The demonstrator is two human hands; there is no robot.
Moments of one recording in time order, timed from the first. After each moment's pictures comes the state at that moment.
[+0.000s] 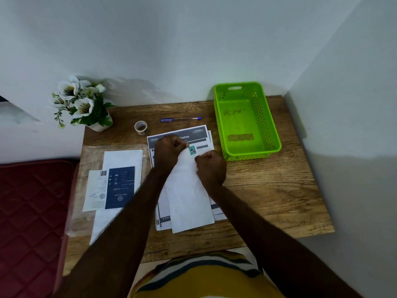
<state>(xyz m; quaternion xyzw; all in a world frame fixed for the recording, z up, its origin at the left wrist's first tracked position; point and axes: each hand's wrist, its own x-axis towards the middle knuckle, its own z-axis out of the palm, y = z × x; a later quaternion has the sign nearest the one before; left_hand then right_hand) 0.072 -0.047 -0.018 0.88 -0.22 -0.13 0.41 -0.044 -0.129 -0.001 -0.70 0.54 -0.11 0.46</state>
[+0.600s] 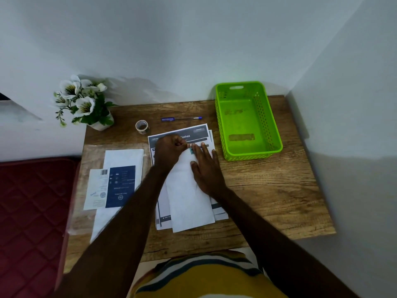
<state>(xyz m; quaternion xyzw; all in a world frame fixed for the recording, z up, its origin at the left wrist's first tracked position) 0.080 -0.048 -0.025 0.89 -0.22 -0.14 0.38 -0.065 -0.144 -0.032 -0.94 0.17 -0.04 0.28</state>
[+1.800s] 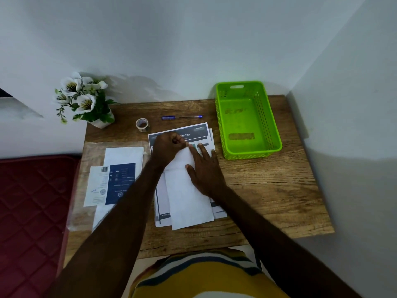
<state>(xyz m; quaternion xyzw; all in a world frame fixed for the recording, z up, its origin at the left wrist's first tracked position) 0.092 -0.042 -0.033 0.87 -0.23 -0.19 0.39 -0.068 -0.142 -0.023 -0.97 0.15 0.01 0.21</state>
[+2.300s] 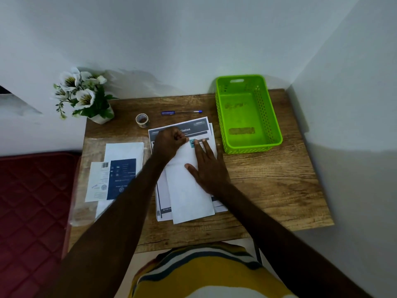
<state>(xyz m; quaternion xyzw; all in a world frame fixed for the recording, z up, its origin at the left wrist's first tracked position) 0.085 -0.042 -0.023 0.88 -0.24 -0.18 0.38 -0.080 -0.145 -0.030 -0.98 0.14 0.03 0.10</state>
